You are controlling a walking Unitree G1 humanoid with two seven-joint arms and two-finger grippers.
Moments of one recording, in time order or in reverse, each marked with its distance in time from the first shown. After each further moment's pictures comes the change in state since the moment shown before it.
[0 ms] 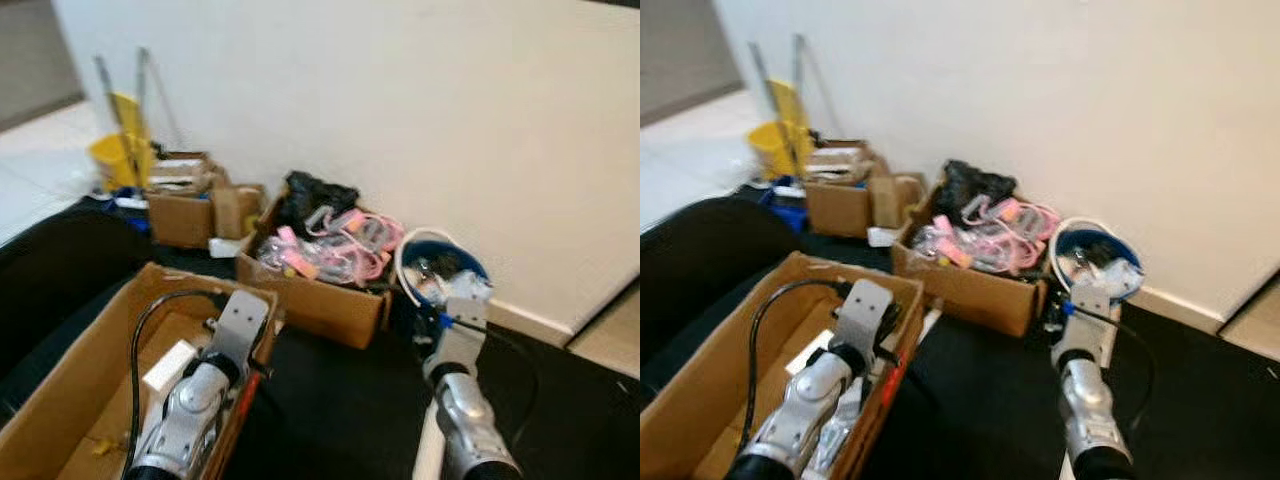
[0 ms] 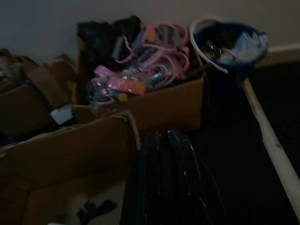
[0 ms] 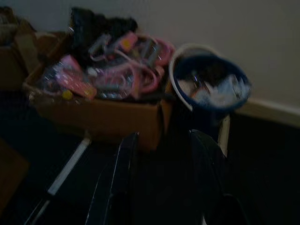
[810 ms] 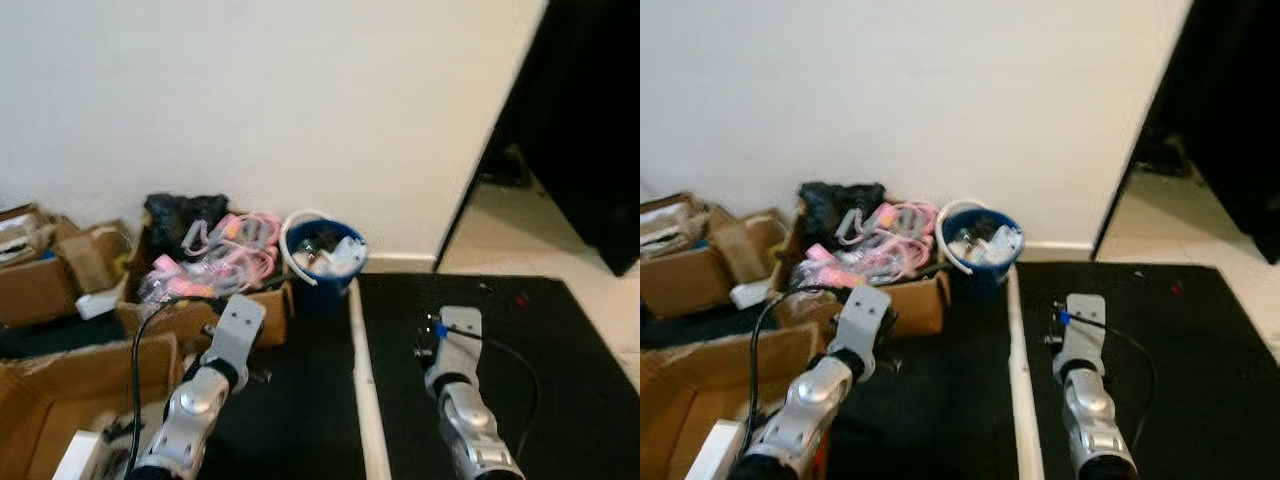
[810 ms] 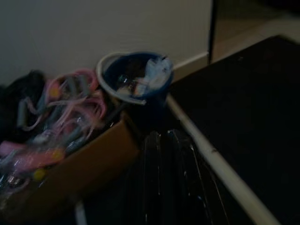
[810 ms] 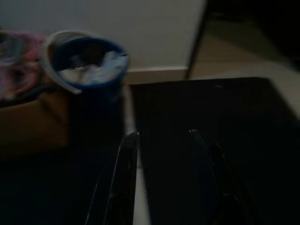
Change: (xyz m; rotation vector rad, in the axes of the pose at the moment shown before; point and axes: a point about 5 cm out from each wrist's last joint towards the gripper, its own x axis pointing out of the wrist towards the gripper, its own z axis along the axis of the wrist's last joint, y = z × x) left arm 0.005 -0.004 0.001 -0.012 0.003 0.001; right arm -0.005 -0.016 -0.007 -0.074 0.047 -0.050
